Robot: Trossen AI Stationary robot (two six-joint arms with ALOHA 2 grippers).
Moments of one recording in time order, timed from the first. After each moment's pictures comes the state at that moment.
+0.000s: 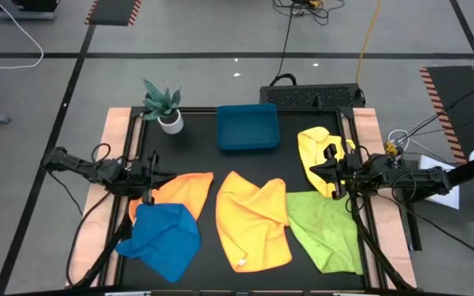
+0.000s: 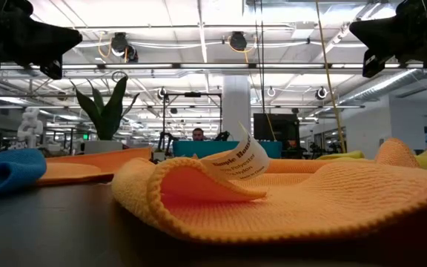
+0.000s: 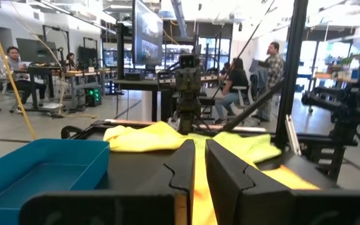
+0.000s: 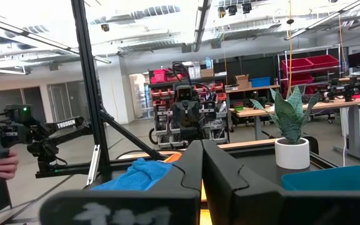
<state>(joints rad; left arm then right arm) -0.32 0.04 0.01 0.19 -0.33 -0.01 0.00 0.01 0.01 0.25 -0.03 0.14</state>
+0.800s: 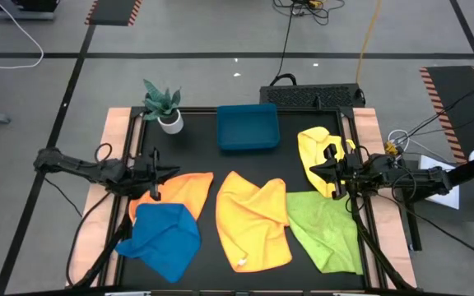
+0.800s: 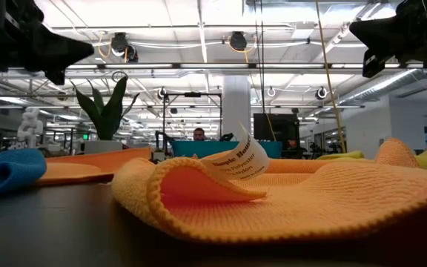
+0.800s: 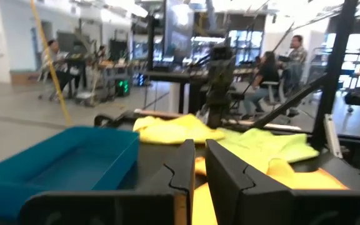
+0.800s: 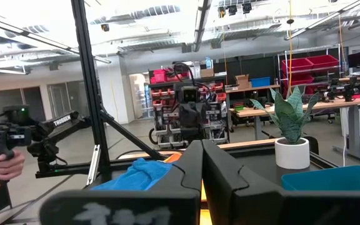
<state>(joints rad) -0.23 0.18 0.01 0.28 -0.39 -0.04 -0.01 0.01 0.01 0.25 -0.03 0.14</state>
